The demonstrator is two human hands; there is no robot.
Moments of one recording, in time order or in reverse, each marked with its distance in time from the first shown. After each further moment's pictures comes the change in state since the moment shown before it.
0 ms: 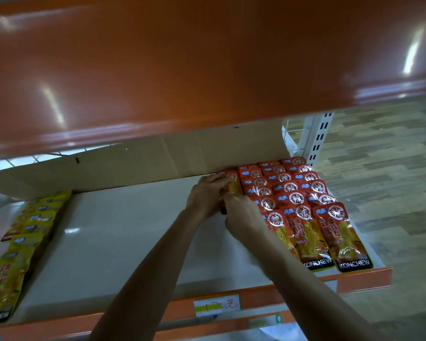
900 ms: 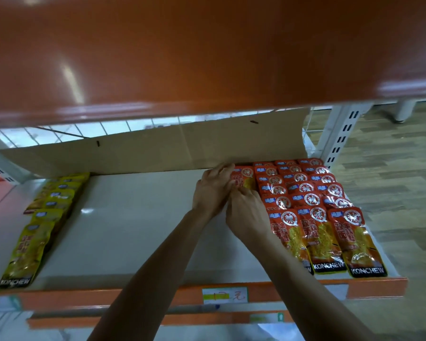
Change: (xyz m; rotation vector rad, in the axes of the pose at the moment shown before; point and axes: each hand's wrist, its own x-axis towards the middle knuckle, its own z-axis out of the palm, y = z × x) left_hand -0.023 -0.002 -0.009 -0.073 0.178 -0.125; right_hand -0.002 -0.012 0.021 -0.054 0.117 -0.035
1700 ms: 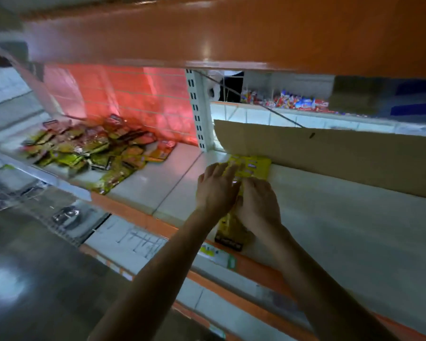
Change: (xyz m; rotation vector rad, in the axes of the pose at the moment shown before) left_hand -0.188 -0.318 -0.204 0.283 0.204 -0.416; right_hand 0.023 -0.366 0.144 0.106 -0.065 -0.329
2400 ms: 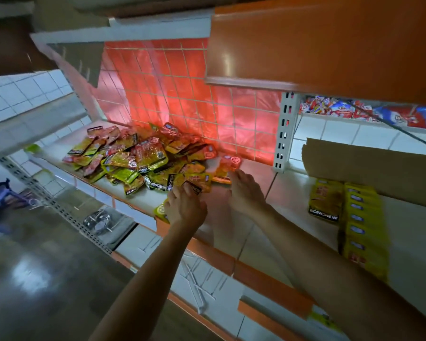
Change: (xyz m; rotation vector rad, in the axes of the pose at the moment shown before) left_hand 0.021 -0.266 -0.022 0.069 -0.162 -0.591; right_hand 0.155 -0.173 0.144 -0.018 -0.203 -0.211
